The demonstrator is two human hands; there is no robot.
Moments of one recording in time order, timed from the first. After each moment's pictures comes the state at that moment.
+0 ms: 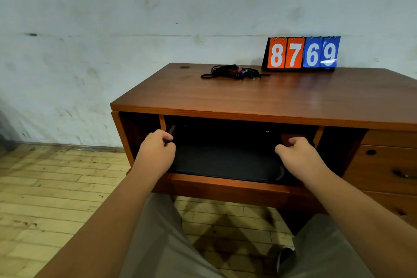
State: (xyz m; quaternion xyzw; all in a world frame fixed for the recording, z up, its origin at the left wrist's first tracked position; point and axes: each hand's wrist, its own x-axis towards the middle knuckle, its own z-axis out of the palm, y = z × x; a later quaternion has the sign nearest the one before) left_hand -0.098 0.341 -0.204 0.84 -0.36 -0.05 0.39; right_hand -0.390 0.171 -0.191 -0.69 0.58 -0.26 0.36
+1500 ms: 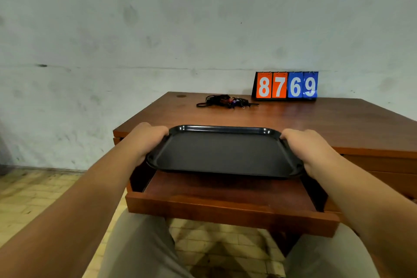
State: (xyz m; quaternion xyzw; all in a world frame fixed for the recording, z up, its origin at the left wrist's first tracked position) left_hand -0.085 0.338 -0.086 0.81 -0.29 -0.20 0.48; right_hand -0.412 0.186 -0.076 -0.59 0.57 -0.36 0.44
